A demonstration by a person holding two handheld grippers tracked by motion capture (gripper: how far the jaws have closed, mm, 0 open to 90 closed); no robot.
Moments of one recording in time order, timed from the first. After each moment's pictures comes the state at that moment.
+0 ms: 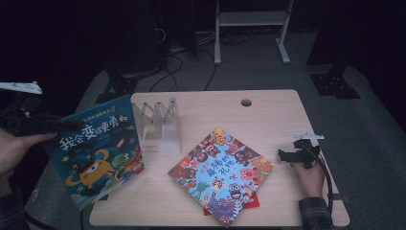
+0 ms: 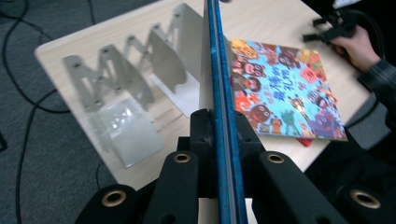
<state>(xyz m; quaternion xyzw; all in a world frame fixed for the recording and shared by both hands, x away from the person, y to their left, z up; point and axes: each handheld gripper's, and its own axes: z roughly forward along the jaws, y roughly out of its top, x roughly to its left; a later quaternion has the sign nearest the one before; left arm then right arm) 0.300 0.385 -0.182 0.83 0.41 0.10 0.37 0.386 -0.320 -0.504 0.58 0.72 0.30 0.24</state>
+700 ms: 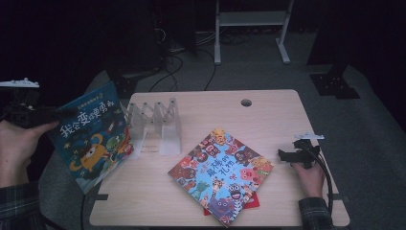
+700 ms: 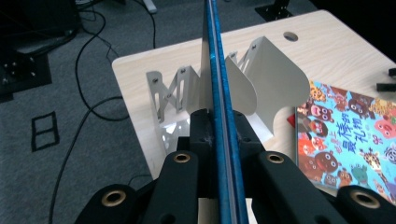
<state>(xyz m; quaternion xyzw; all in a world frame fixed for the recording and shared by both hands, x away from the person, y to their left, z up) 0.336 0.405 -0.208 0.76 0.48 0.19 0.39 0.385 -0.319 -0.504 0.58 0.72 0.30 0.24</state>
